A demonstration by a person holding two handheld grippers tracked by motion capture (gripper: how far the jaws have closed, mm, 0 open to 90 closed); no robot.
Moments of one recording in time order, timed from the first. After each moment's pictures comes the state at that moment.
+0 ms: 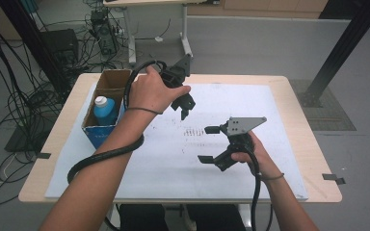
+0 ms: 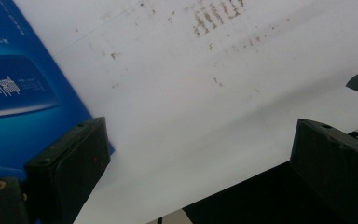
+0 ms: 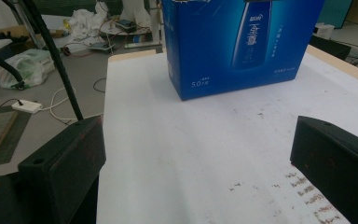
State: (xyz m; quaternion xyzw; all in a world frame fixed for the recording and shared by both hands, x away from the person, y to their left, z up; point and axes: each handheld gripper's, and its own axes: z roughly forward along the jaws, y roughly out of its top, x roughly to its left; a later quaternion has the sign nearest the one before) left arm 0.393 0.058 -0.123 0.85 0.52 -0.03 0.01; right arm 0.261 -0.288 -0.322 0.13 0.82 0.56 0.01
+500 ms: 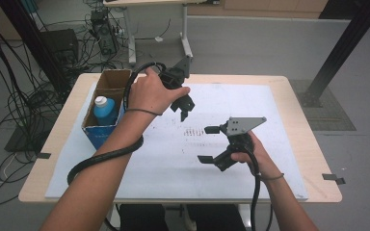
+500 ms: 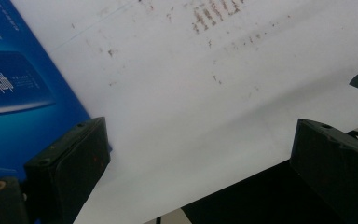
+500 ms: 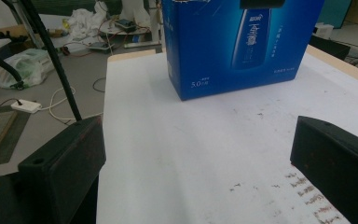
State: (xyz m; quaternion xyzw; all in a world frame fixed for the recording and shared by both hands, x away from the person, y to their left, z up) left arm 0.393 0.059 -0.126 0.85 0.52 -0.03 0.01; right arm 0.260 -0.287 -0.322 0.13 0.82 0.56 0.01
